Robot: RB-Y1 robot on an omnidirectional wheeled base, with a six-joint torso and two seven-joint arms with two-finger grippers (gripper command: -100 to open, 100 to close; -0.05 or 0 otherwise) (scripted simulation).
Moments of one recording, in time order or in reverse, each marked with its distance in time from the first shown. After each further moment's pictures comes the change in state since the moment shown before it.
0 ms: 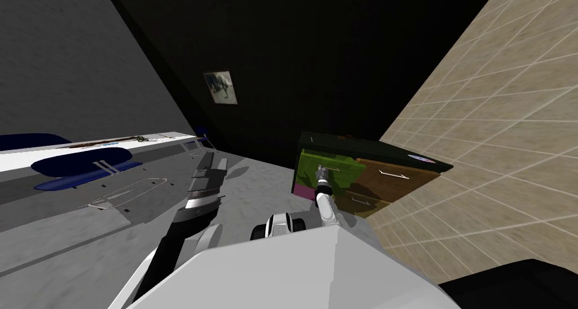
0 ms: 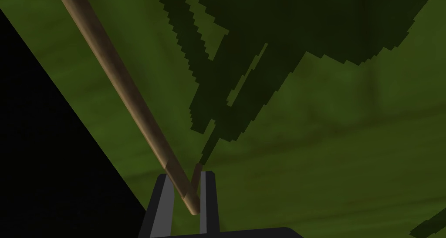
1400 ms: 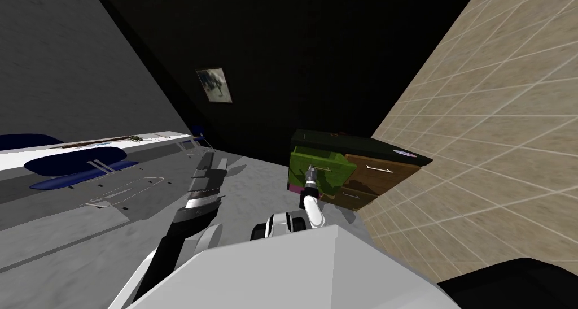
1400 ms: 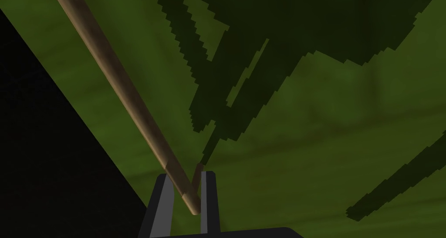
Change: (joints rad) left arm 0.000 0.000 0.000 0.000 0.000 0.000 0.000; right arm 0.023 0.000 0.341 -0.019 -0.298 0.282 0.384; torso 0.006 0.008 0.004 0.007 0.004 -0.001
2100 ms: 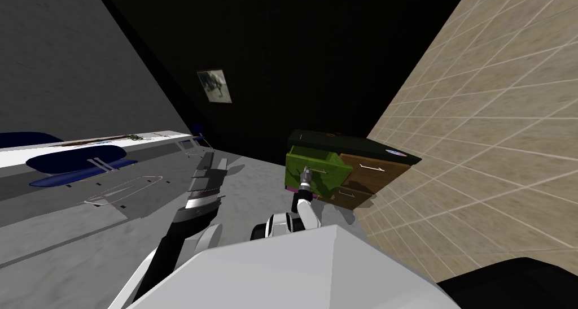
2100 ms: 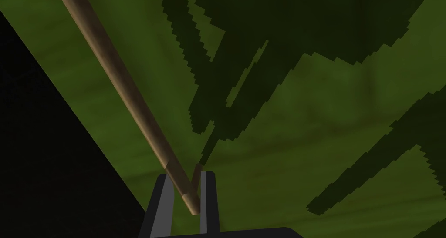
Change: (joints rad) left arm 0.000 0.000 0.000 0.000 0.000 0.000 0.000; right arm 0.008 -0.009 0.181 -0.013 -0.144 0.150 0.191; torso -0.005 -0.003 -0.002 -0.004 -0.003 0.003
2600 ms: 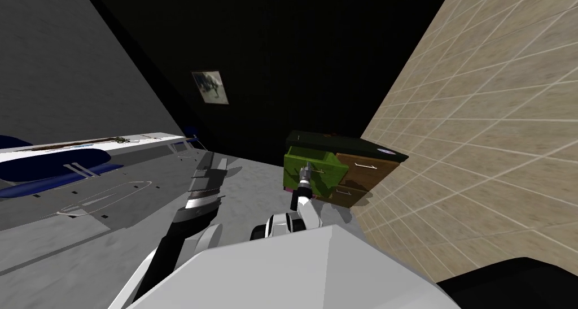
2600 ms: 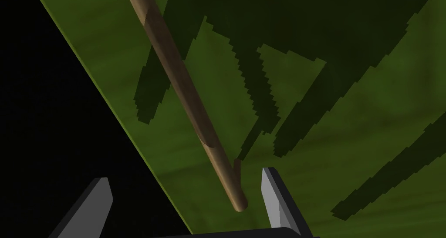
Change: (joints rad) left arm 0.000 0.000 0.000 0.000 0.000 0.000 0.000; right arm 0.002 0.024 0.003 -0.083 -0.093 -0.055 0.129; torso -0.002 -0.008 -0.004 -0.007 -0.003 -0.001
